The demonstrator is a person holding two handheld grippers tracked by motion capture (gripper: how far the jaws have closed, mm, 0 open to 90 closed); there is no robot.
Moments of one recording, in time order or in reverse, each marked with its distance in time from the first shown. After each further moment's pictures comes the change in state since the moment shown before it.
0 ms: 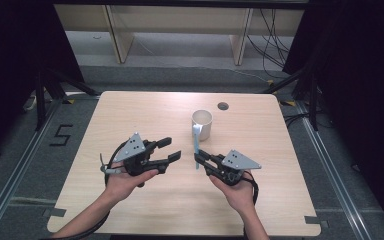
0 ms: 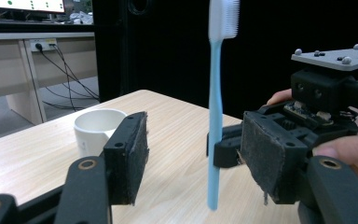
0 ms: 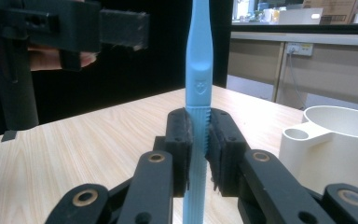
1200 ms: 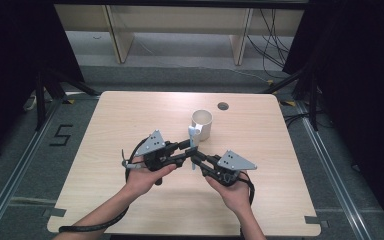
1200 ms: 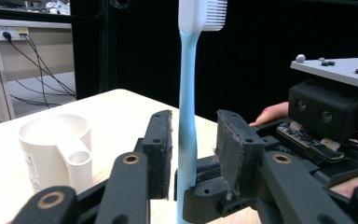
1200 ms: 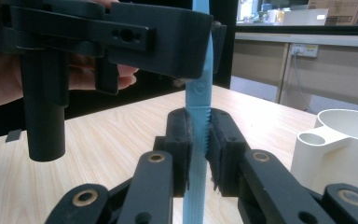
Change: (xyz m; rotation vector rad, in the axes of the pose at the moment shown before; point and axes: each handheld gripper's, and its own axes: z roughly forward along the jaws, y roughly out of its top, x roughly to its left) left arm -0.007 -0.006 0.041 0.016 -0.055 -0.044; right arm 0.007 -0.001 0.008 -0.009 0.026 0.017
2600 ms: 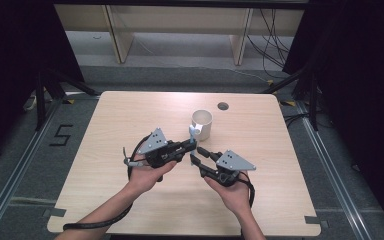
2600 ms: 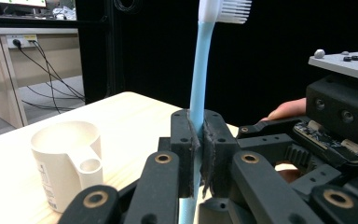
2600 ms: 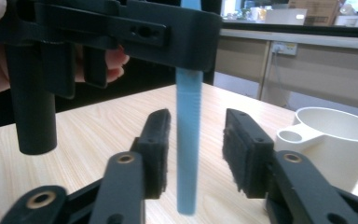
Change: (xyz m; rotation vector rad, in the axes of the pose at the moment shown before) left arm 0.004 0.005 0.003 0.002 0.023 0.038; right arm 0.002 0.004 -0.002 0.030 -0.083 -0.033
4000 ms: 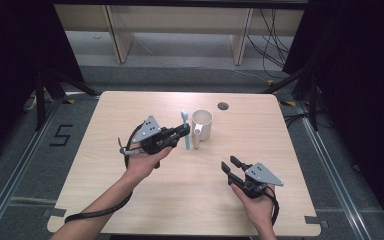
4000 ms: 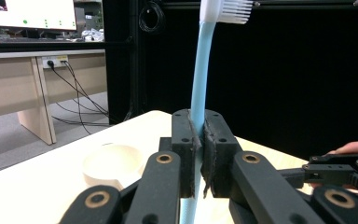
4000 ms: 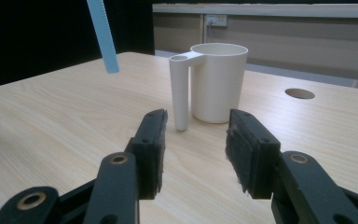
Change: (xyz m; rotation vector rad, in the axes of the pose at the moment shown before) left arm 0.029 0.014 0.002 -0.067 0.080 0.032; right arm -0.031 -0.043 -0.062 0.042 -0.252 0.073
